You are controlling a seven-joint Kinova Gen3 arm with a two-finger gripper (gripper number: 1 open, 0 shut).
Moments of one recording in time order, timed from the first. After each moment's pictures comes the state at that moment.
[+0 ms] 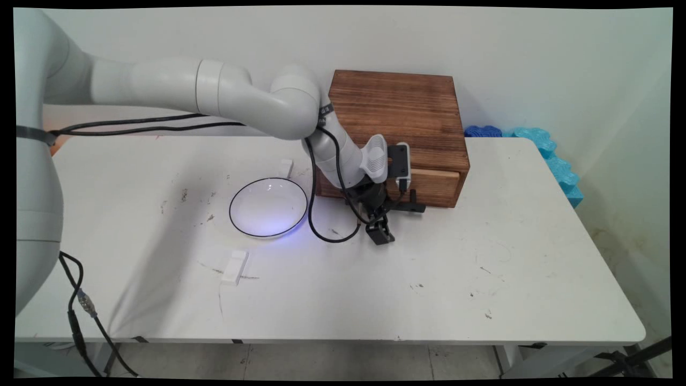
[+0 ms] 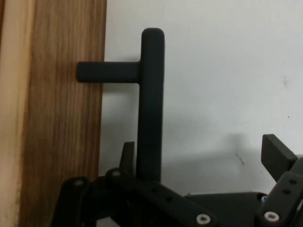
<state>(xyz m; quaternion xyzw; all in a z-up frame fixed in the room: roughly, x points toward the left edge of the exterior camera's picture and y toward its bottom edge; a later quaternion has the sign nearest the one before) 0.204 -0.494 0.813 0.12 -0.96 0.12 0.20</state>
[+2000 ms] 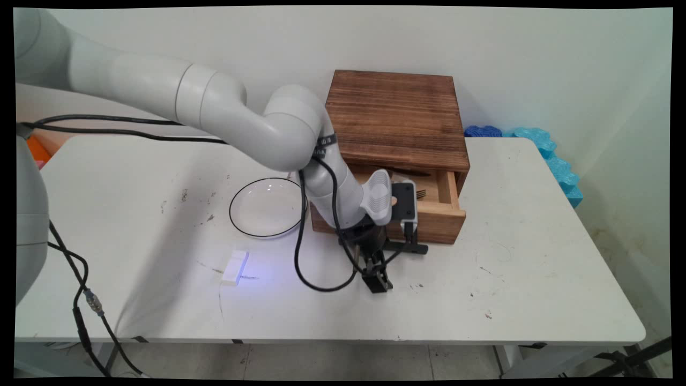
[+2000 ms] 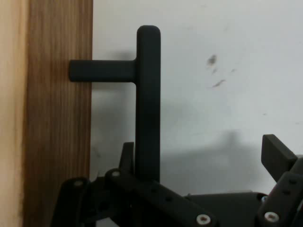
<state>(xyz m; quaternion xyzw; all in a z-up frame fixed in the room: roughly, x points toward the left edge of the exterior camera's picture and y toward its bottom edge) 0.175 -0.410 0.822 0.12 -0.97 0.07 0.18</state>
